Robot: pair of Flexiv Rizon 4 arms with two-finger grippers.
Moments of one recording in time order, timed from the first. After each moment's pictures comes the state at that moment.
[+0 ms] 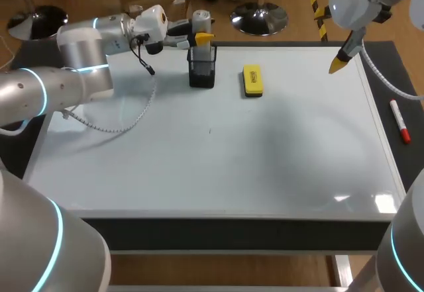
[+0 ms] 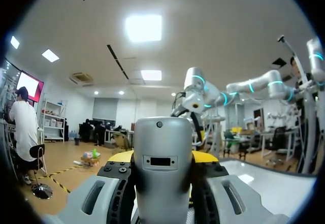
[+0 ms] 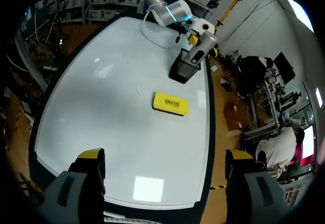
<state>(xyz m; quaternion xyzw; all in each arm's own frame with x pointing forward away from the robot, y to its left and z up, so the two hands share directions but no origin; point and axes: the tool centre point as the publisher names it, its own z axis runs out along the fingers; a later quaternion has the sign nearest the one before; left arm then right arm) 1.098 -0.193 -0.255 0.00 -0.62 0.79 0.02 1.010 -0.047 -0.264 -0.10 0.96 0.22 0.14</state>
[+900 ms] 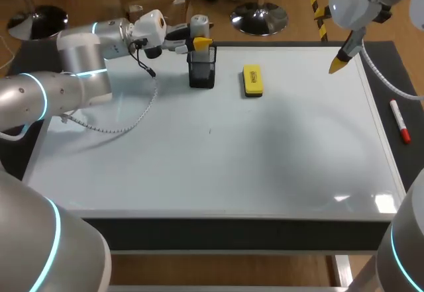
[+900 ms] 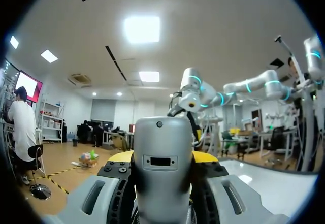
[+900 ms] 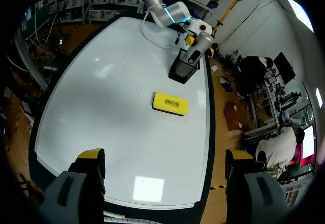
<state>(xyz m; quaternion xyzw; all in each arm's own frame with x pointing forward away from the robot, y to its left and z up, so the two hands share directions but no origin) 1.089 -0.189 -0.261 0.00 -0.61 0.79 0.03 1.010 -0.047 -0.264 -0.10 0.96 0.22 0.14</state>
